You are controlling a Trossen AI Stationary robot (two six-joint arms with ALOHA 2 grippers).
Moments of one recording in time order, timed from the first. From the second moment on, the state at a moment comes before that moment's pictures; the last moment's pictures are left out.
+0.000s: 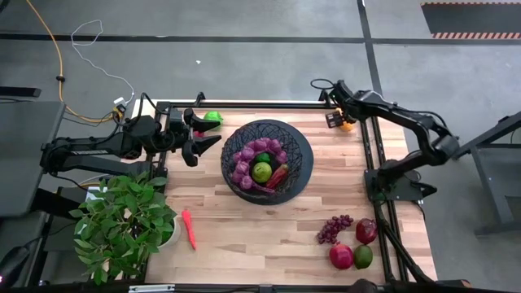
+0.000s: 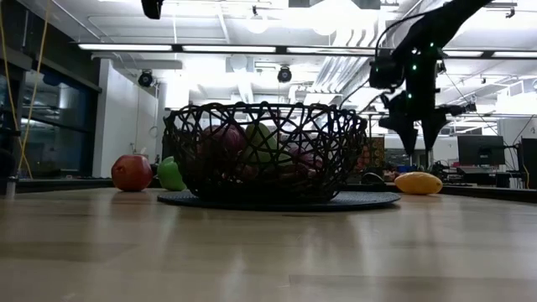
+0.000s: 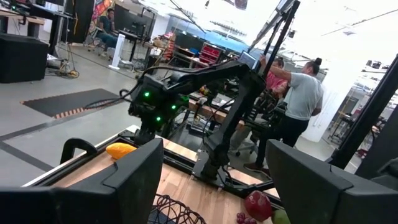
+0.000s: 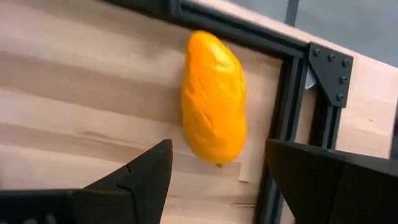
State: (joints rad) left arm 0.20 0.77 0.75 0.09 -0.14 -0.34; right arm -0.87 1.42 0.97 -0.86 0.37 0.38
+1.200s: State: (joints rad) left arm 0.20 0.77 0.75 0.09 -0.17 -0.34; right arm -1.04 1.56 0.97 -0.70 0.22 0.45
